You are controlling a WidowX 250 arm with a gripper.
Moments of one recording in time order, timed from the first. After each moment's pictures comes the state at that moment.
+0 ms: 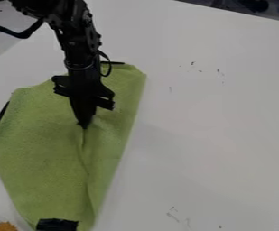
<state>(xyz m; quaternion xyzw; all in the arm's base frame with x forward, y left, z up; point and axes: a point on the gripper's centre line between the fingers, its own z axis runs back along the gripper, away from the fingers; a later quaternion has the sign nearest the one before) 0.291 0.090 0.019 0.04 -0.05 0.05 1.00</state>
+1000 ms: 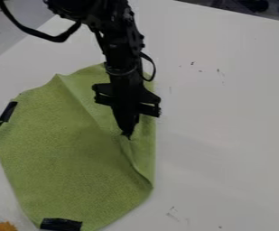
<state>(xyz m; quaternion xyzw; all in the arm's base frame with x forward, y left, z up) 0.294 0.006 0.024 -0.03 -0.05 0.03 1.00</state>
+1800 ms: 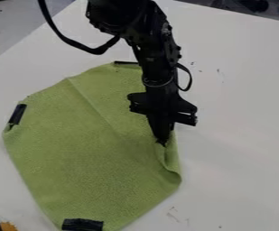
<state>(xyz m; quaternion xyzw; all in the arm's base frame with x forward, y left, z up) 0.313 -0.041 0.015 -0.06 -0.08 0.01 1.00</state>
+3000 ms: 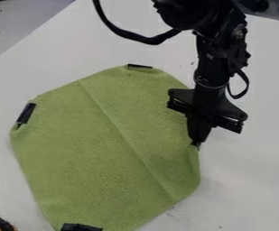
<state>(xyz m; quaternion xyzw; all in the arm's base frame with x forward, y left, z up) 0.316 -0.097 0.032 0.00 -0.07 -0.01 1.00</state>
